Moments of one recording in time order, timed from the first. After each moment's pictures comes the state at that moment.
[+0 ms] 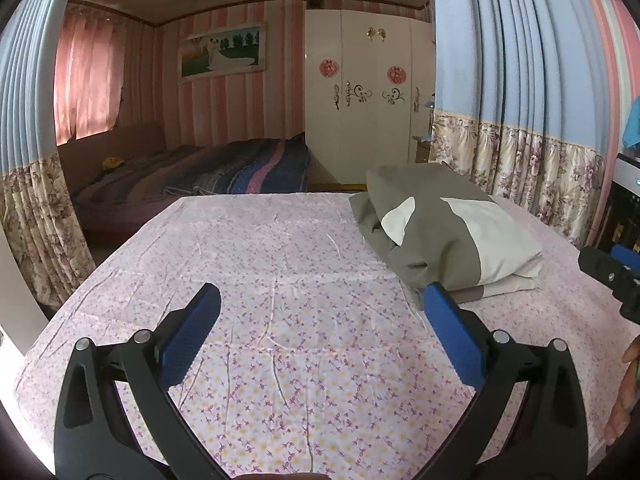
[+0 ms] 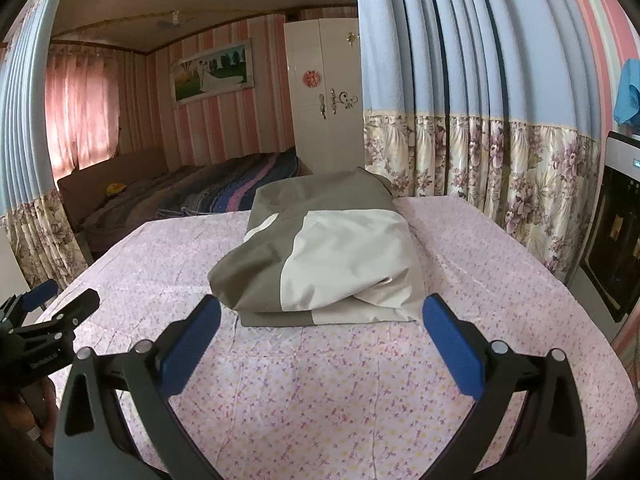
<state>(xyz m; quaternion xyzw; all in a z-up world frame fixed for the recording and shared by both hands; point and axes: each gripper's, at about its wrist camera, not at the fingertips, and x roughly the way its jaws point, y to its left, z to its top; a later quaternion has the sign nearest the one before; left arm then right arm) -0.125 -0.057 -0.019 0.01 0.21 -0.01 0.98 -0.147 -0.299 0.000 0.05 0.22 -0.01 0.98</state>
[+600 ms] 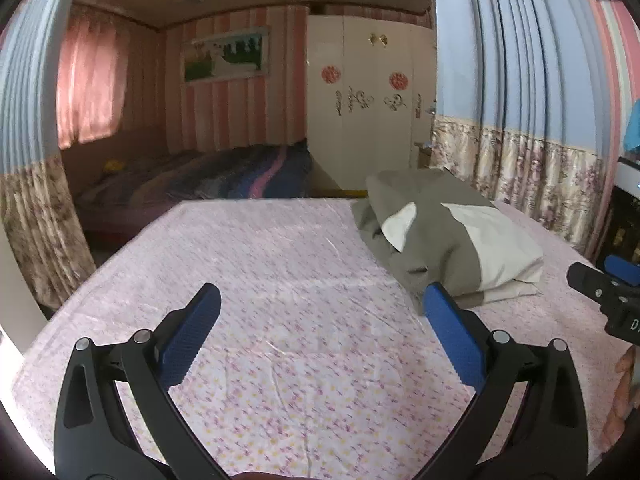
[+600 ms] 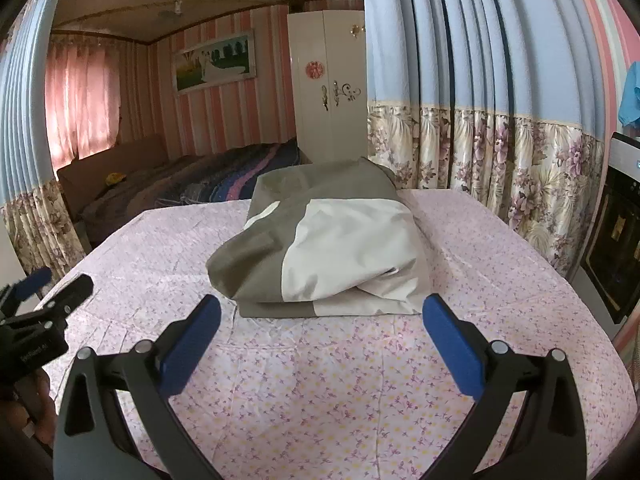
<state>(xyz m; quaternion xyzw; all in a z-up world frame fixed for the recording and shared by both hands) -0.128 -0.061 -0.019 0.01 0.19 0.00 0.98 -0.138 -0.296 -0.014 0.04 0.23 0.00 0.97</state>
